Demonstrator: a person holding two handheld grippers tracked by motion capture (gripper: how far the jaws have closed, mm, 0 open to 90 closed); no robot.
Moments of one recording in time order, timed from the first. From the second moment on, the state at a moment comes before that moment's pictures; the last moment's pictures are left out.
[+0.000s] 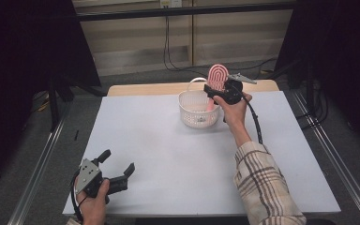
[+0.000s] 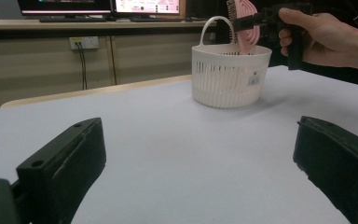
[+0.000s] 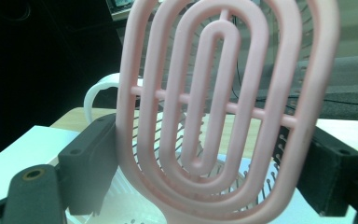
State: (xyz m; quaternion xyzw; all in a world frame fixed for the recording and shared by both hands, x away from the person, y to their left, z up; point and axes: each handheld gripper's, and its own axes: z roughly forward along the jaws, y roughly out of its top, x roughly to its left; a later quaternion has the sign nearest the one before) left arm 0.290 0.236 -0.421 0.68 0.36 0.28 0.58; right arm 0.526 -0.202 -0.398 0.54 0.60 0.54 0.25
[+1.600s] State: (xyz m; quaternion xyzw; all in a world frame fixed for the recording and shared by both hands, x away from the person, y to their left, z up) left arm 0.291 0.235 -0.421 0.67 0.36 0.29 0.57; right arm 0.504 -0.216 -0.372 0.51 0.60 0.54 0.30
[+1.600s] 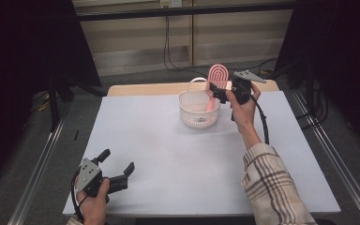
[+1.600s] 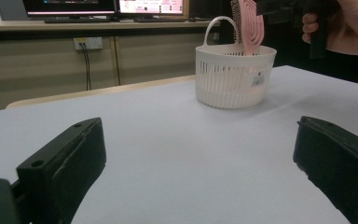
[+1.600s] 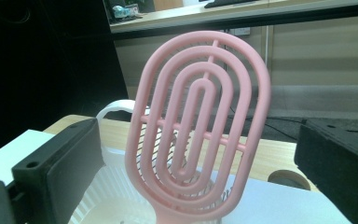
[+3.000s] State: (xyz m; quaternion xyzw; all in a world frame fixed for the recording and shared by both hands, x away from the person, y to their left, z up) left arm 0.289 0.237 -0.420 0.67 0.37 0.30 0.57; right arm 0.451 -0.223 -0.374 0.46 0.61 0.53 0.37
